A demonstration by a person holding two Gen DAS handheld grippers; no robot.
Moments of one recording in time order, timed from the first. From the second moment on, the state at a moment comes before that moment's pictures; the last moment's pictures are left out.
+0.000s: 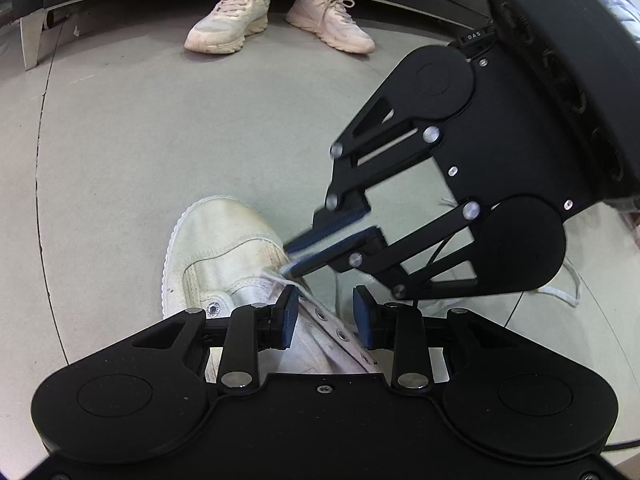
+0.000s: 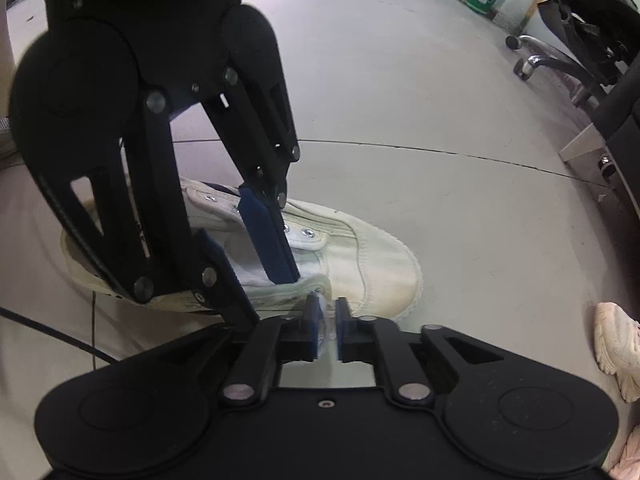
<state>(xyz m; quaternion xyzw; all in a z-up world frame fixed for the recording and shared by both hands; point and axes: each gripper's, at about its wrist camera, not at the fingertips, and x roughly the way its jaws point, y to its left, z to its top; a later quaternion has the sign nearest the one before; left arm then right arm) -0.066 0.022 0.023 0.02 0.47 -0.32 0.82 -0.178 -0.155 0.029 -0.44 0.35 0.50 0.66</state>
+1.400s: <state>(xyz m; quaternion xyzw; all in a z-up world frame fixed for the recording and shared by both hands) -0.100 0.003 0.012 0.08 0.43 -0.37 0.82 -0.167 -0.117 0.022 -0.52 0.40 0.59 0.48</state>
